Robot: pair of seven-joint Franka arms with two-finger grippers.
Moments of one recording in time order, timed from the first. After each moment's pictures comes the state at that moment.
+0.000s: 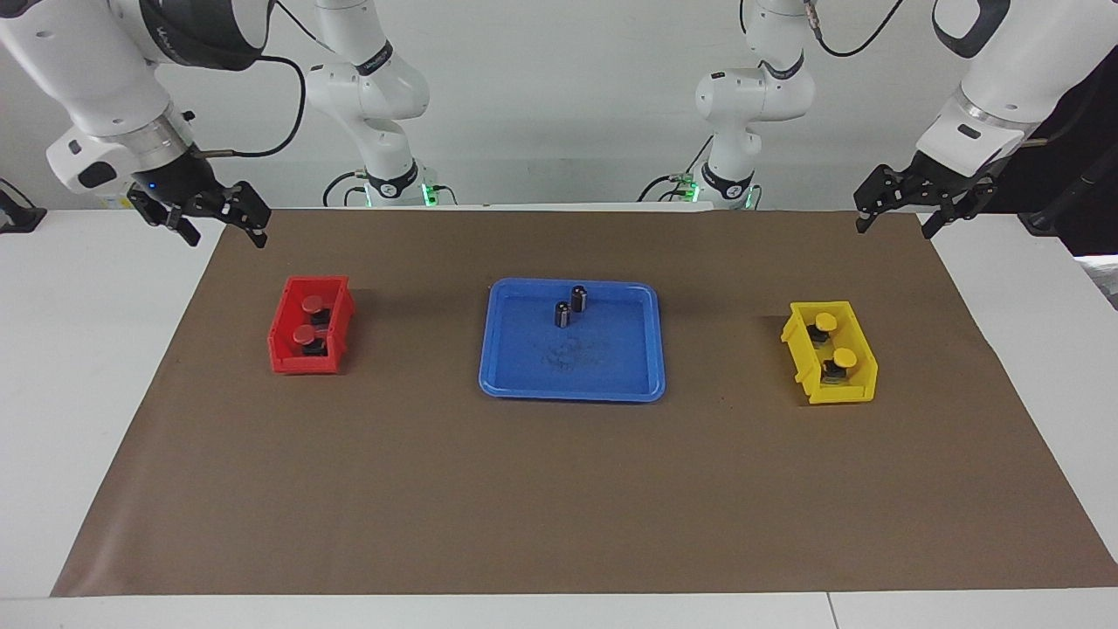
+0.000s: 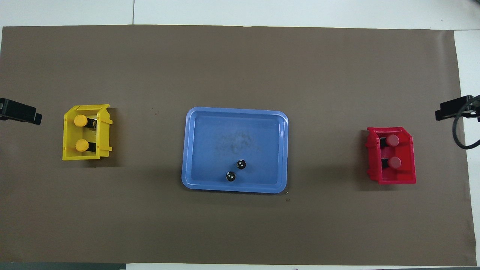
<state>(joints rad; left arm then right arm) -0.05 -0.03 0.00 -1.56 -0.01 1.50 0.15 -0.08 -0.04 -0.04 -1.71 0.00 1.67 -0.07</state>
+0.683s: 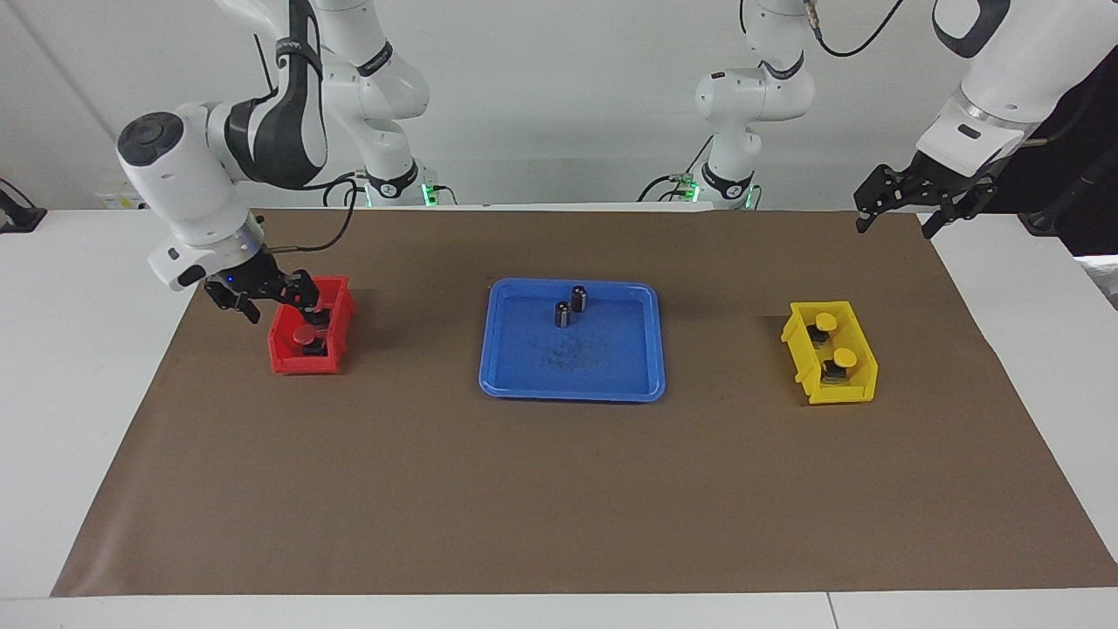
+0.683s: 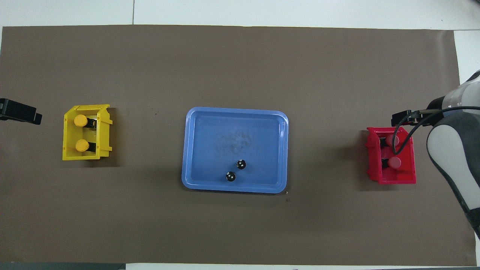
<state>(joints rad) -0.05 -0.03 0.00 -1.56 -0.01 1.50 0.15 -0.07 0.01 -0.04 -2.07 0.02 2.09 -0.12</state>
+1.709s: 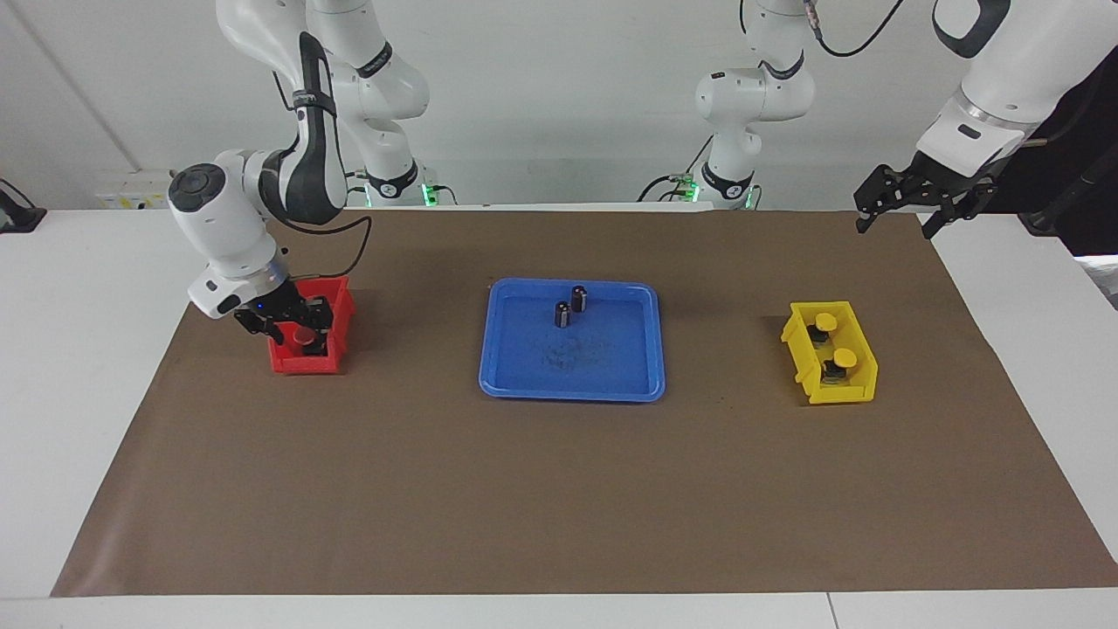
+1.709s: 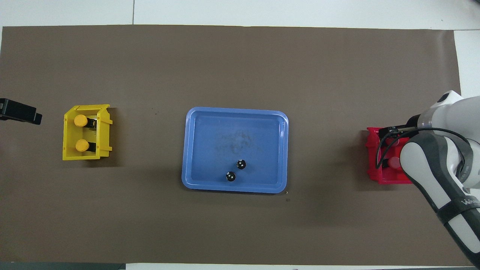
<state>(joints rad) -0.05 -0.03 0.00 -1.56 -0.01 1.50 0.15 -0.08 0.03 -0.04 -2.23 0.02 2.27 -0.18</state>
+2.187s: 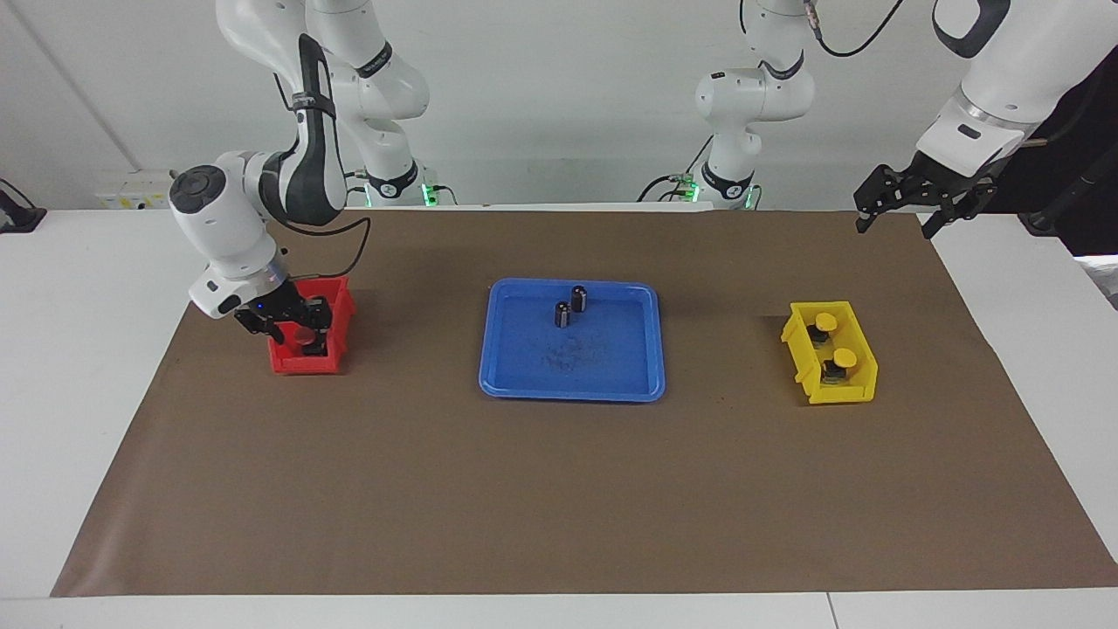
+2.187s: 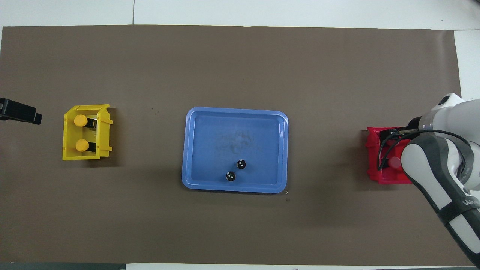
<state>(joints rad) -0.05 -0.03 0.00 -1.56 -0.01 1.50 0.15 -0.09 0.02 -0.05 -2.24 0.02 2.28 -0.21</state>
